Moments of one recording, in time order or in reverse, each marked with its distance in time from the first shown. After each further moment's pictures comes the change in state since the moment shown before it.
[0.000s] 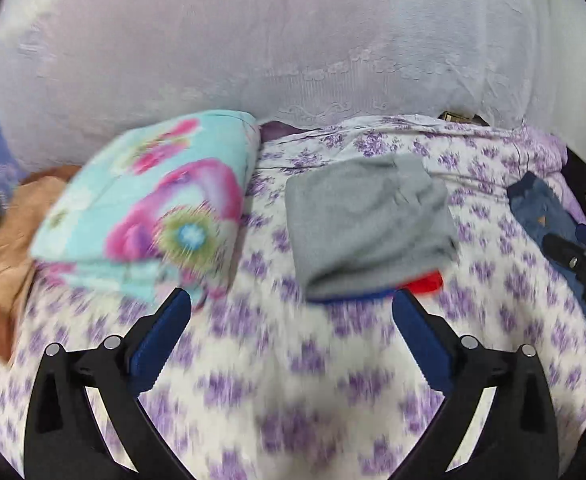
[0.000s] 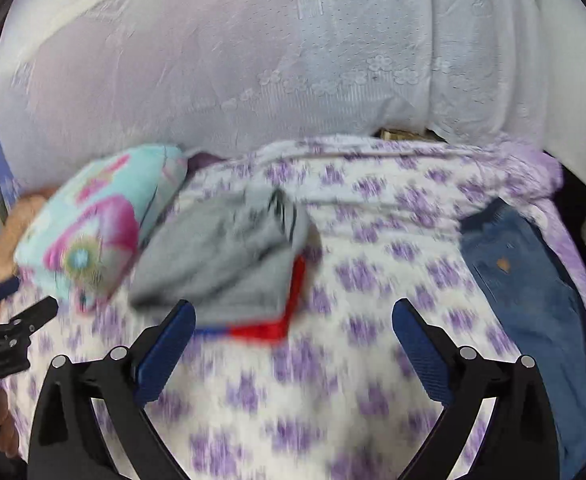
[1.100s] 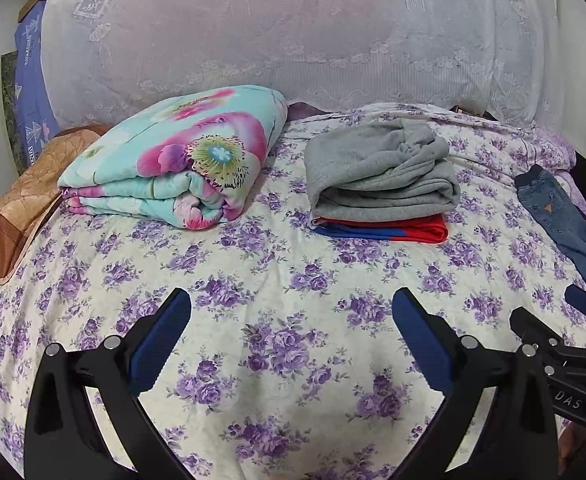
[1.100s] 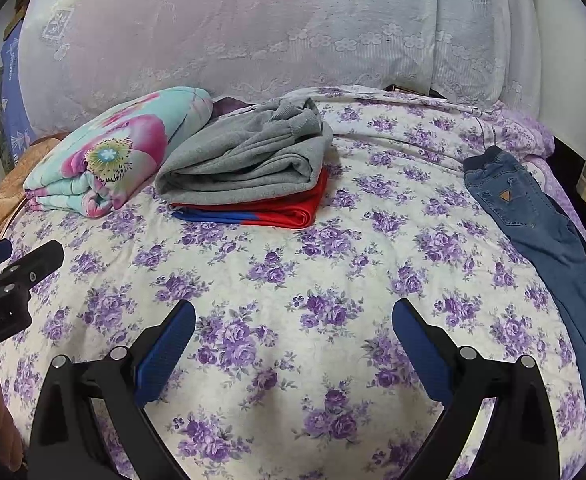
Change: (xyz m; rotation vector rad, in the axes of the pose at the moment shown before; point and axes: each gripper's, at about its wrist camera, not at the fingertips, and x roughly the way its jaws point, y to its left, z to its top) left arm -0.018 -0.004 -0.098 -0.108 -0.042 0.046; right arm -0.005 0.032 -0.120 -0.051 -0.006 0.005
